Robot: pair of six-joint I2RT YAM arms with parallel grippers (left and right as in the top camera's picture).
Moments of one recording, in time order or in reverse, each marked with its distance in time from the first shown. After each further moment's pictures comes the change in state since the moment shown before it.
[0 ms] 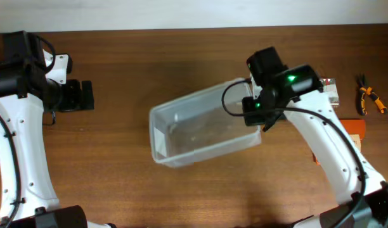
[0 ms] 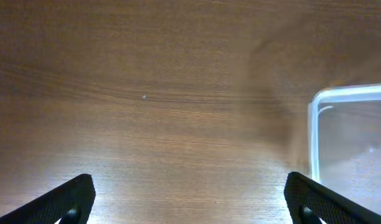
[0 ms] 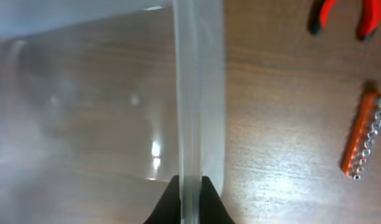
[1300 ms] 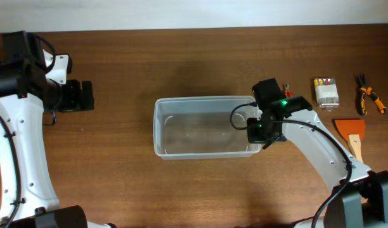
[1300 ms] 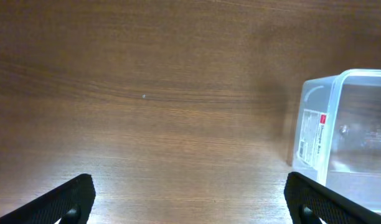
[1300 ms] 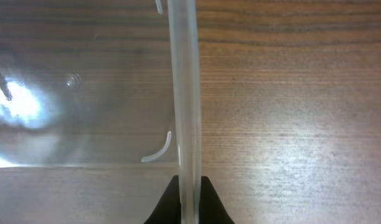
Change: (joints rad) left arm 0.000 0.000 0.000 -0.003 0.000 0.000; right arm -0.079 -0.031 -0.433 0.360 -0.011 0.013
